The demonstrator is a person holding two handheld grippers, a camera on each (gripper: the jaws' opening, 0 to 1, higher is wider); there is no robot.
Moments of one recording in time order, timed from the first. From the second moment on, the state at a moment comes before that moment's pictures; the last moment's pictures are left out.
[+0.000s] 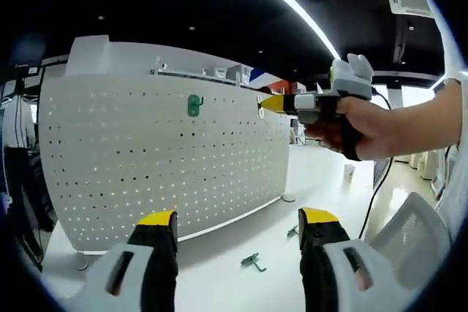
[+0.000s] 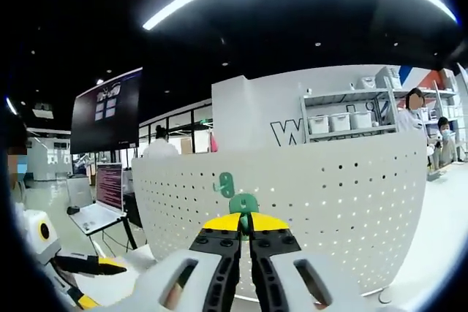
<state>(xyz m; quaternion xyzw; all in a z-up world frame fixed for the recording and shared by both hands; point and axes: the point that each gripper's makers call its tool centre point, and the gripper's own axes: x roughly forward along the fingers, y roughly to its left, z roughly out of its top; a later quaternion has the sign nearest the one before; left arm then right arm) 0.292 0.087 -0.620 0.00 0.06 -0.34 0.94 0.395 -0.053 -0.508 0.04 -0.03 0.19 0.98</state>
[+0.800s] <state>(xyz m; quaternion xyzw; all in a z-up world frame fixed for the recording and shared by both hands) 0.282 0.108 -0.627 -0.01 0.05 -0.31 0.95 0.437 -0.057 -0.491 0.04 -0.05 0.15 0.99</state>
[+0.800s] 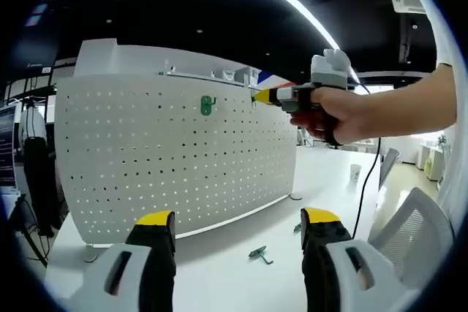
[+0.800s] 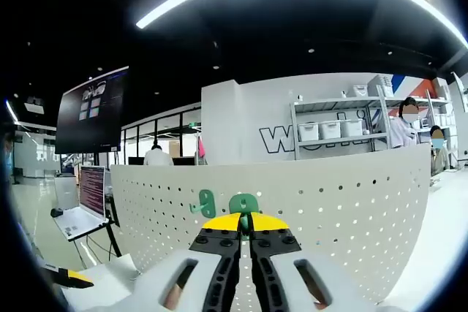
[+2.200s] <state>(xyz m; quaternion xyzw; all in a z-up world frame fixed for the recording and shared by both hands) 0.286 0.131 -0.637 -0.02 0.06 -0.28 0.96 0.489 -0.033 -0.491 0.04 -0.08 0.12 0.99</state>
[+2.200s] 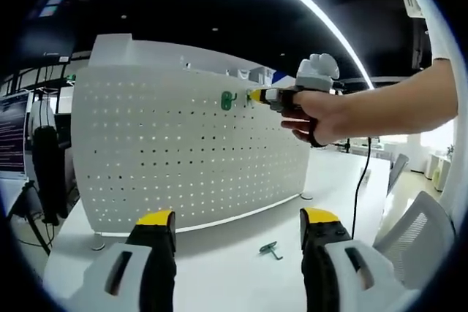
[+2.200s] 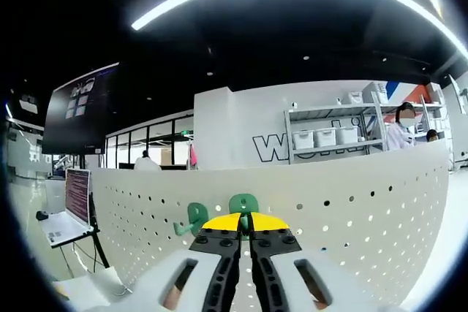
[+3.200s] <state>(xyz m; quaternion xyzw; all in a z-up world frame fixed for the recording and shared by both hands) 0.286 0.135 -0.638 -0.03 0.06 -0.27 0.96 0.499 -0.029 -0.502 0.08 -0.05 0.06 0.99</state>
